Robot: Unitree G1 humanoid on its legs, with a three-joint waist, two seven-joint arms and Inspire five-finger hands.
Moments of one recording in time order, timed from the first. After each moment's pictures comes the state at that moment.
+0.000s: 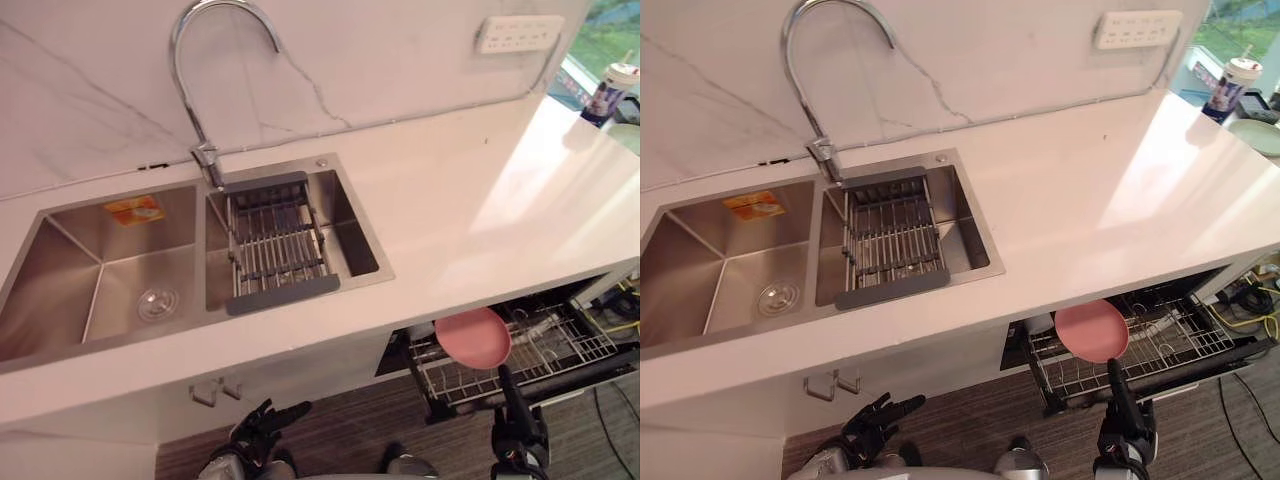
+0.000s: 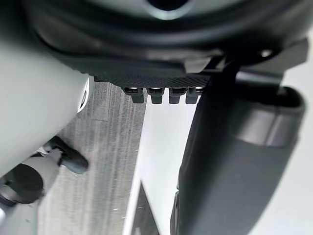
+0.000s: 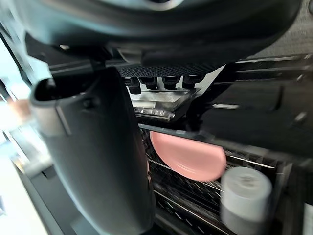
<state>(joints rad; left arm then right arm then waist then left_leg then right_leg) 0.05 0.08 0.06 0.97 -0.43 0.08 -0.14 0.15 -0.12 -0.38 0.74 1.02 -0.20 0.10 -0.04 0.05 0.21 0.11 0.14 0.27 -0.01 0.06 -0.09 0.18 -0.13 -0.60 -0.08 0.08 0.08</state>
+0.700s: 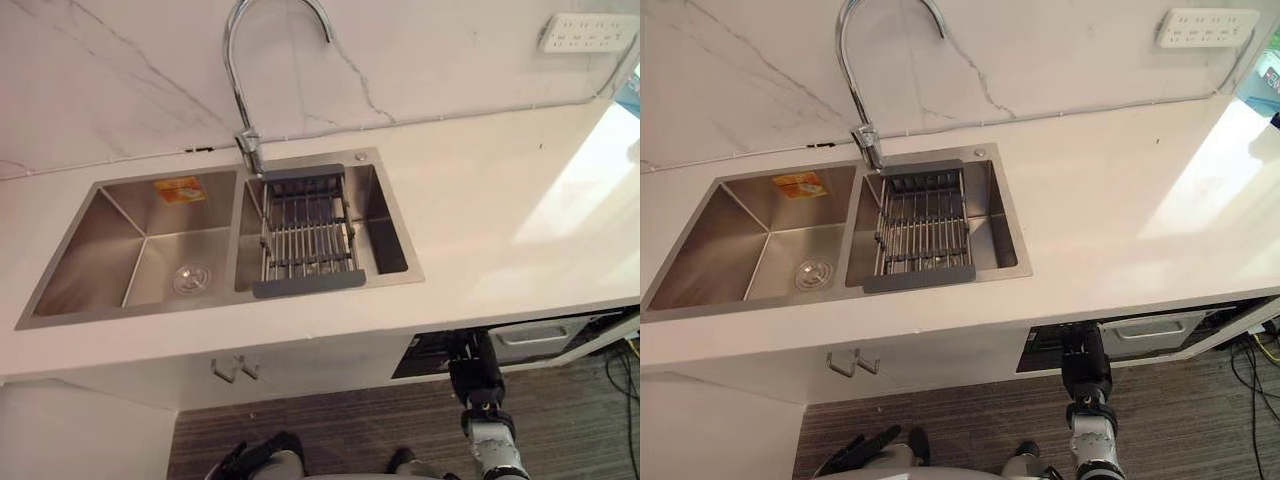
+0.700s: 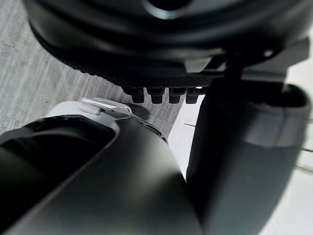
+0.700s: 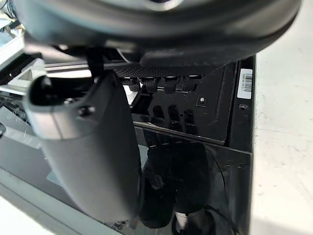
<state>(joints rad) 0.18 0.08 0.19 1.03 -0.35 0.01 -0.18 -0.01 -0.15 -0.17 0.81 1.31 -0.16 0.28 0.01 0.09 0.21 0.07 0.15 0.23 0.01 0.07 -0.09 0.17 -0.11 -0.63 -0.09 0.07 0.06</state>
